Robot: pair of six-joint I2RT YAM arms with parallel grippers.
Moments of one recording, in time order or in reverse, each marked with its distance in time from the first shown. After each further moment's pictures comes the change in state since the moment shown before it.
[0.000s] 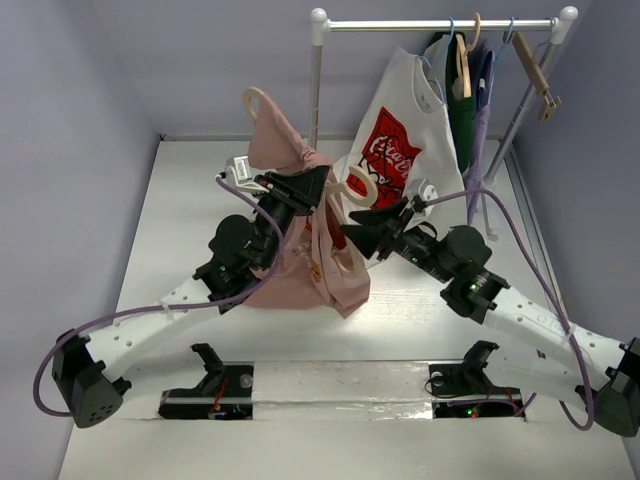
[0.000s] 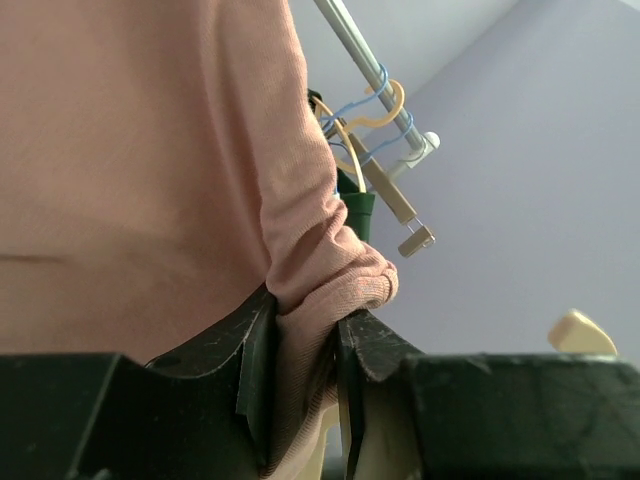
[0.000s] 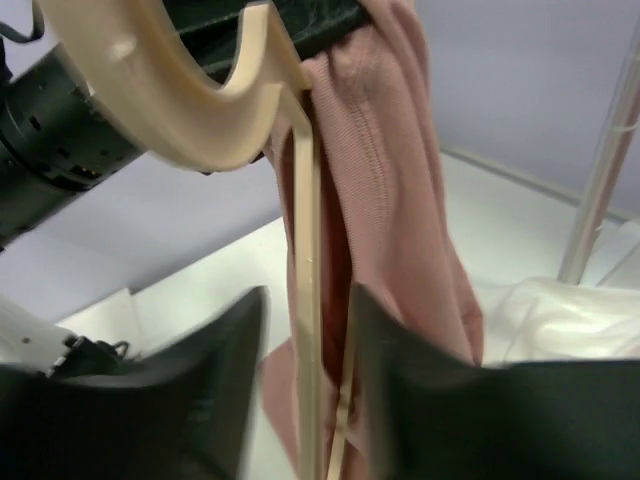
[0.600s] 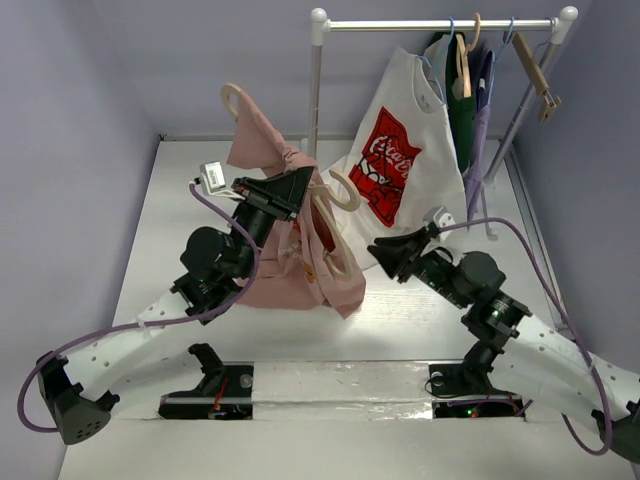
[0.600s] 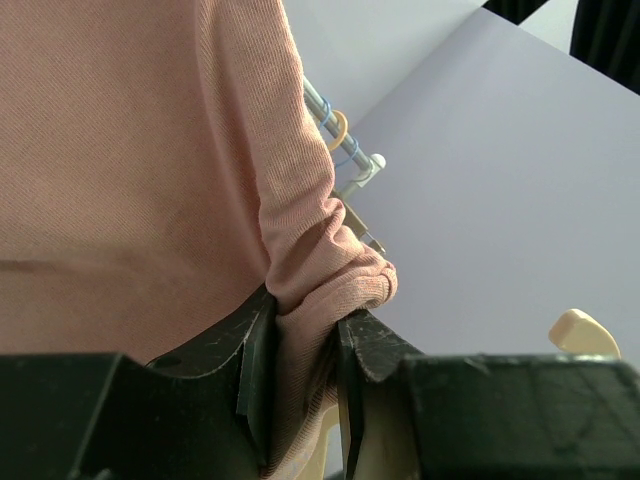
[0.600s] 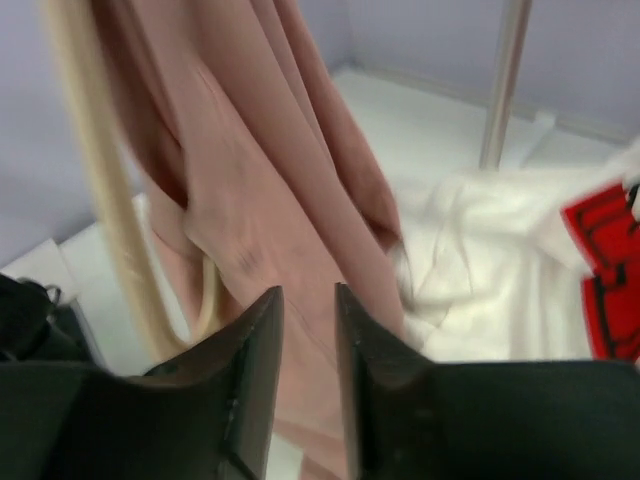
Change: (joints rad) left arm 0.001 -0.144 -0.029 -0.013 0.046 0.016; right arm 0.002 -0.277 -0.180 -0.214 0.108 -0.040
